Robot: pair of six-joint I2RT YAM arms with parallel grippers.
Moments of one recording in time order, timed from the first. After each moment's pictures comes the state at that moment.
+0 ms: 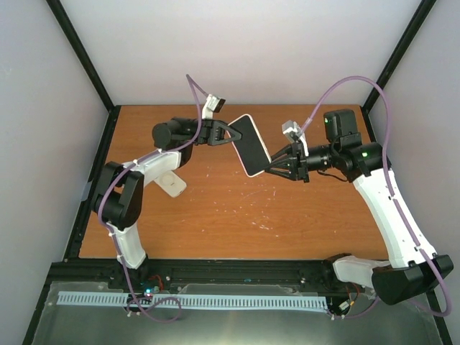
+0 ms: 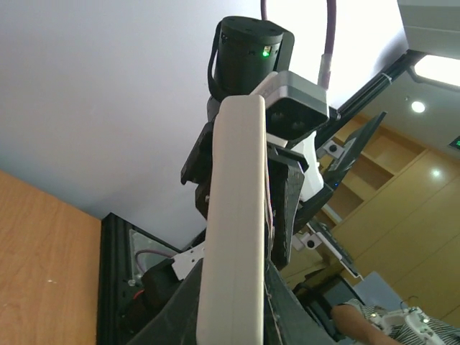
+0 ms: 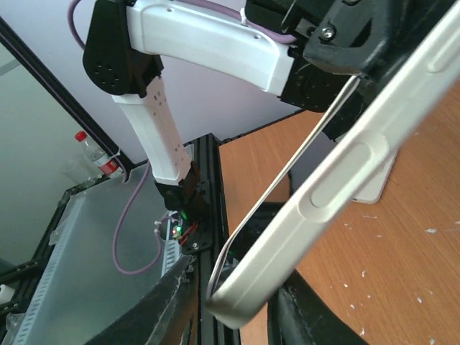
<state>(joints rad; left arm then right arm) -0.42 1.84 1.26 1.54 1.37 -1.75 0.31 1.22 1.41 -0.97 -1.18 -0.31</state>
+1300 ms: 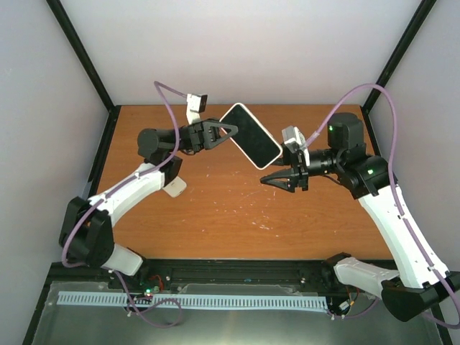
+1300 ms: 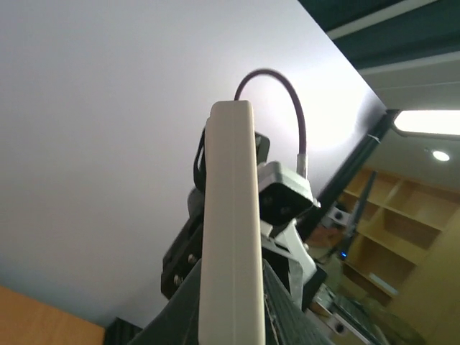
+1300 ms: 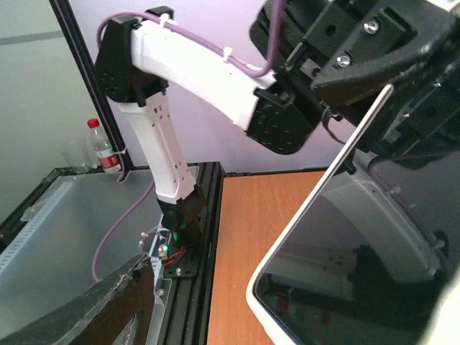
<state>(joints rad) -0.49 1.50 1.09 1.23 1.05 -1.43 0.41 1.09 1.38 -0.79 -1.19 -0.38</state>
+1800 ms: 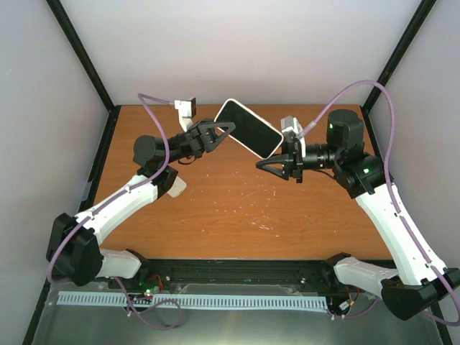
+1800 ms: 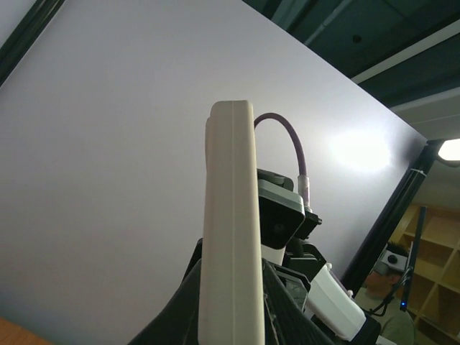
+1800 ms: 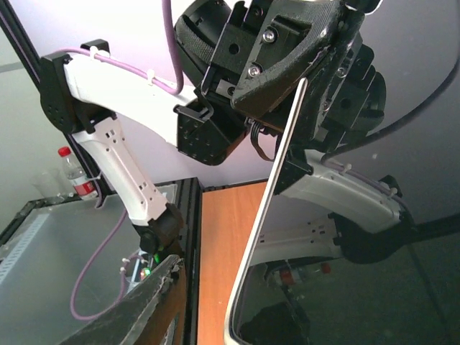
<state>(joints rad) -0.55 1.32 0.99 1.00 0.76 -1.11 0.43 1.10 1.34 -0.56 -1.10 -0.12</state>
